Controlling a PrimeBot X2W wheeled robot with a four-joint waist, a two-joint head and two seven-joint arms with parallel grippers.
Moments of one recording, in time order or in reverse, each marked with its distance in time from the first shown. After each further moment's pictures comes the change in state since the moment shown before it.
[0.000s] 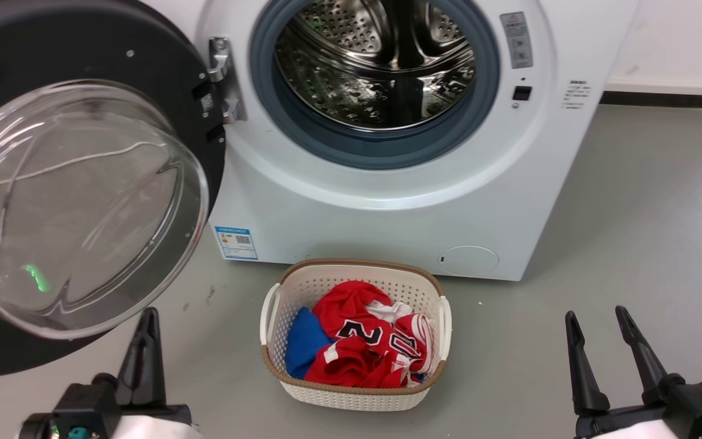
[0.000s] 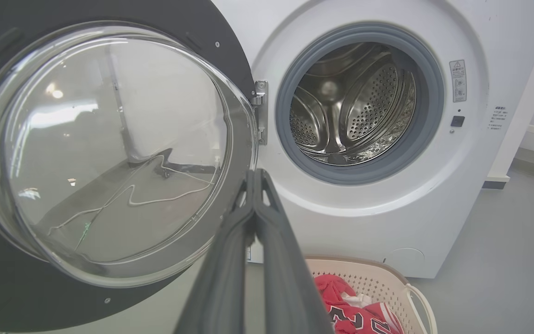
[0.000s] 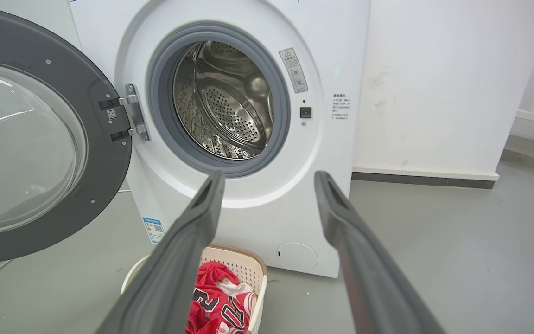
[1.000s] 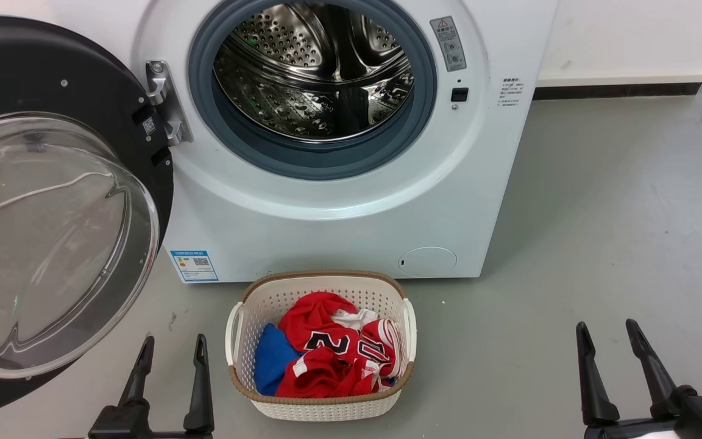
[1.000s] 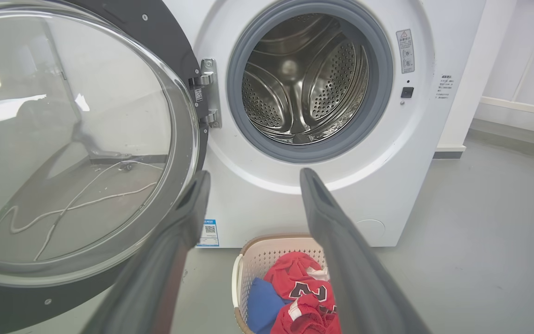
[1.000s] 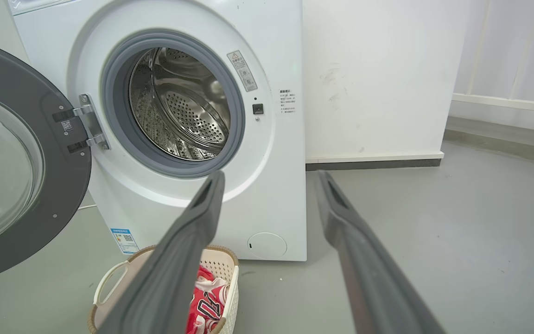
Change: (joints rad) left arm 0.073 0.000 -0.097 -0.002 0.015 0.086 0.000; right arm 0.035 0.000 -0.018 -0.006 0.038 0.000 0.000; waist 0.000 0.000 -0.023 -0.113
